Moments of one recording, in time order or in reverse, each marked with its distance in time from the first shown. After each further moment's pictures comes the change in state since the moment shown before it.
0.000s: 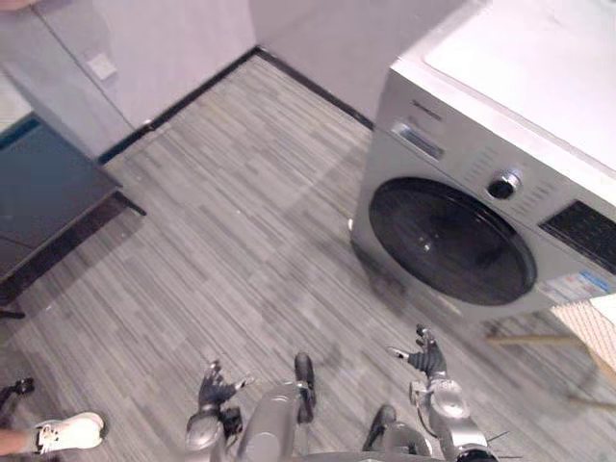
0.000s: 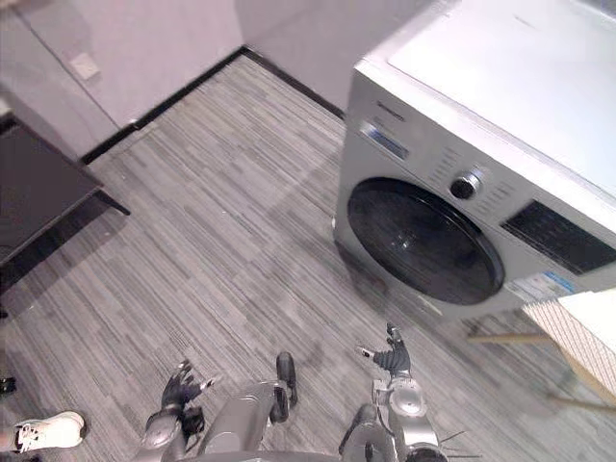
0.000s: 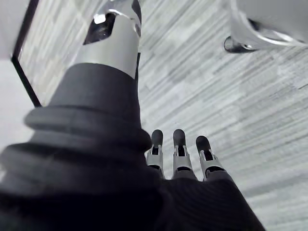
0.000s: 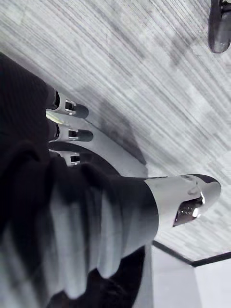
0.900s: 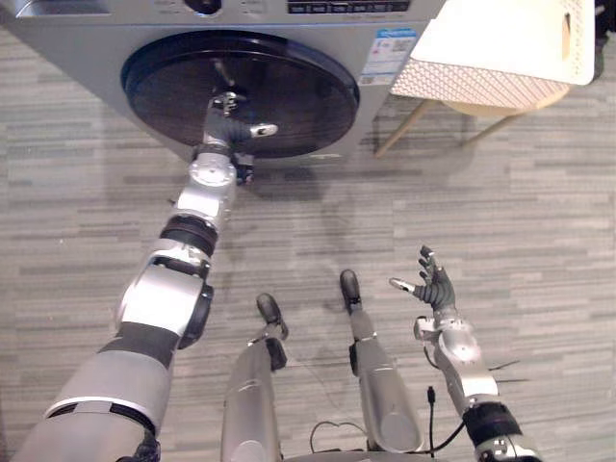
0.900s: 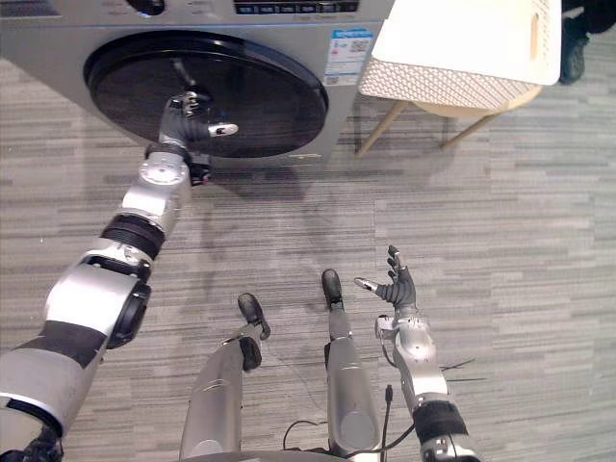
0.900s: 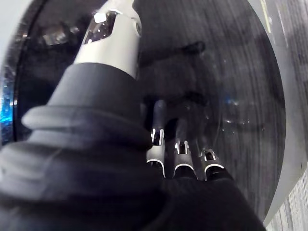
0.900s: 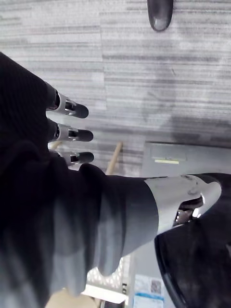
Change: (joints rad) left arm -1.131 0.098 -0.328 -0.048 -0.119 0.033 0.091; right arm -0.099 -0.066 0.038 -0.350 0.093 -0.061 -0.049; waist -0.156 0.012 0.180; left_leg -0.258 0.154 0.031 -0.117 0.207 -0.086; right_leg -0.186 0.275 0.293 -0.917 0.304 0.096
